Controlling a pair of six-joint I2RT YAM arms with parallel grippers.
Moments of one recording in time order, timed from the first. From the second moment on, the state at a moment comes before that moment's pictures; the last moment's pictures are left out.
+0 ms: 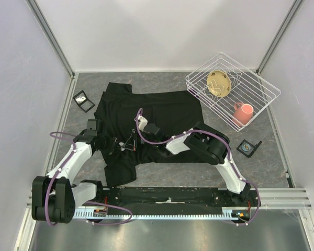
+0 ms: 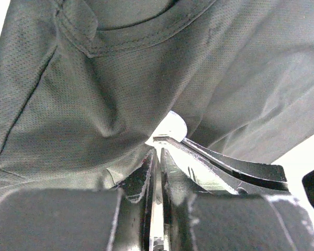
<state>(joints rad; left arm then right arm) -0.08 1.12 0.58 -0.57 0.14 -1.22 0.98 2.21 1.15 0.74 -0.28 0.82</state>
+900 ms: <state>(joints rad) -0.07 1.12 0.51 -0.53 0.15 -1.51 0.99 2.21 1.12 0.77 -0.28 0.85</state>
